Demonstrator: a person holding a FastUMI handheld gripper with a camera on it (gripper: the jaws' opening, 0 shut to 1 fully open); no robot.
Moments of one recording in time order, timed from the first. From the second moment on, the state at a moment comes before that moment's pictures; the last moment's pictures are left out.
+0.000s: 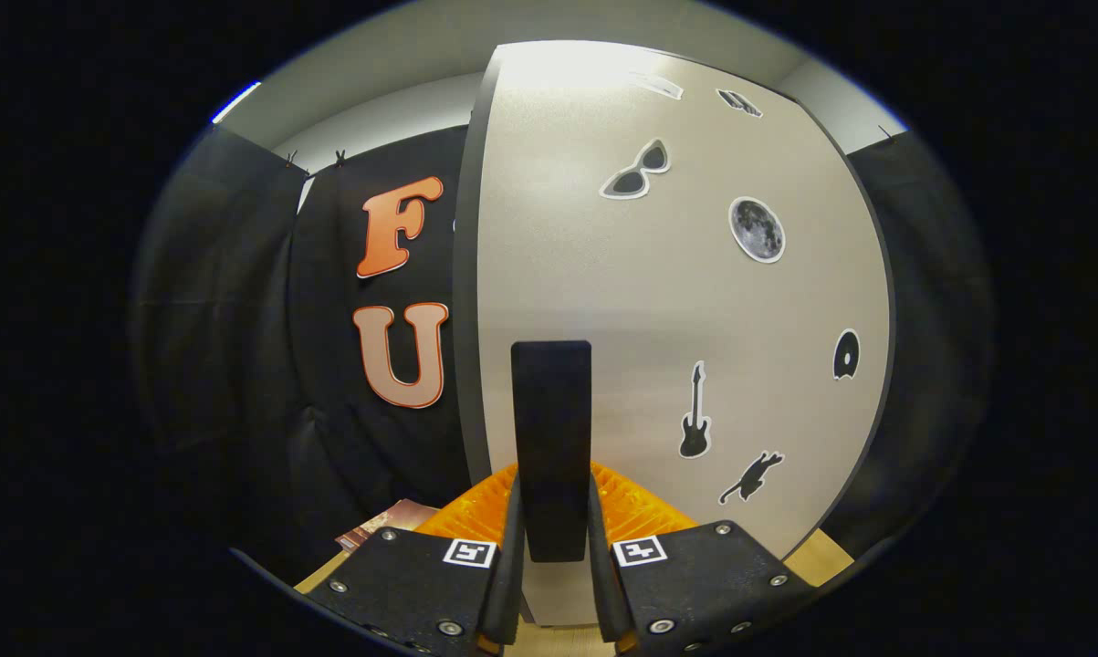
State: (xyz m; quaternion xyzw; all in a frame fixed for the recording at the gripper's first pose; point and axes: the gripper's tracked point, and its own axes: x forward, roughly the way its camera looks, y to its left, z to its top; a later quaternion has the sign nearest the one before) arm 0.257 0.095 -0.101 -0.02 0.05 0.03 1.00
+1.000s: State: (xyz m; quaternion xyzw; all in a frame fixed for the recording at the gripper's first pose) arm 0.099 -0.006 -0.086 0.05 0.03 0.06 1.00
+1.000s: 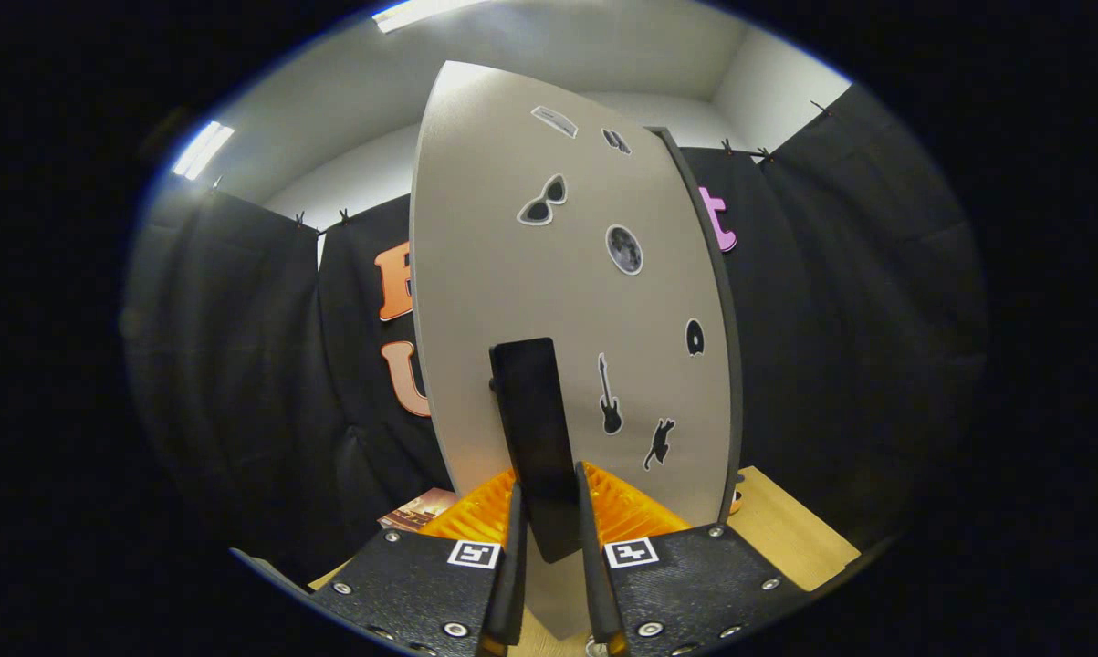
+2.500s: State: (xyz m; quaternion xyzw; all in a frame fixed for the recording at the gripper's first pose) arm -0.008 -0.270 -0.073 0.01 0.01 -0.11 0.99
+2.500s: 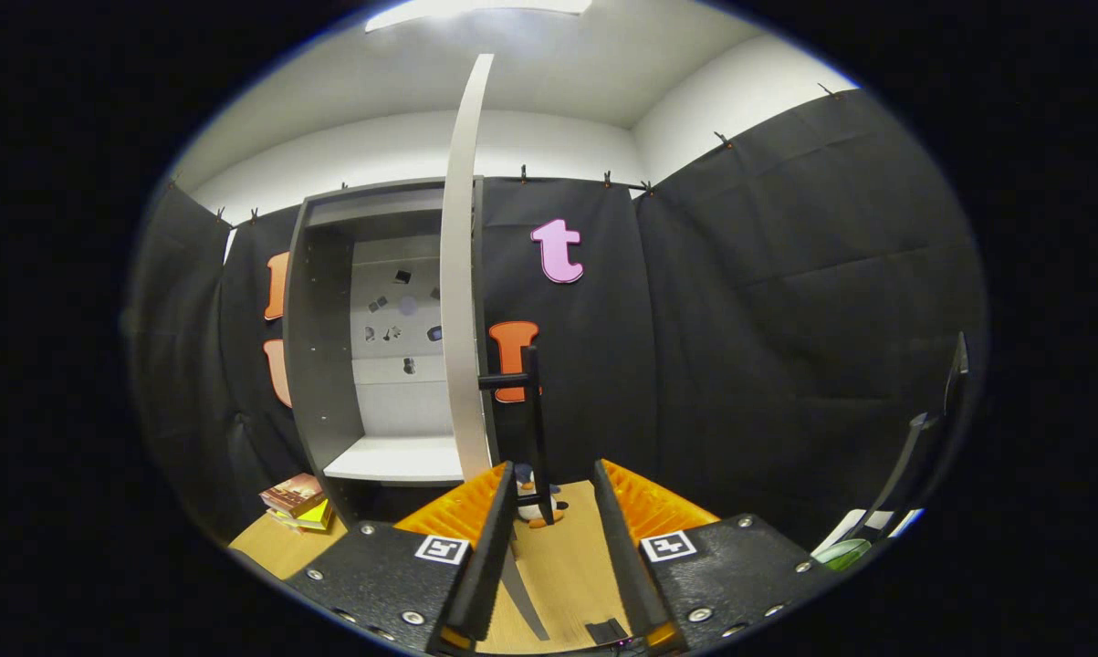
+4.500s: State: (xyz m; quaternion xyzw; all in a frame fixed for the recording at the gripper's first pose) arm 0.050 -0.005 -0.123 -0.01 0.08 -0.01 1.00
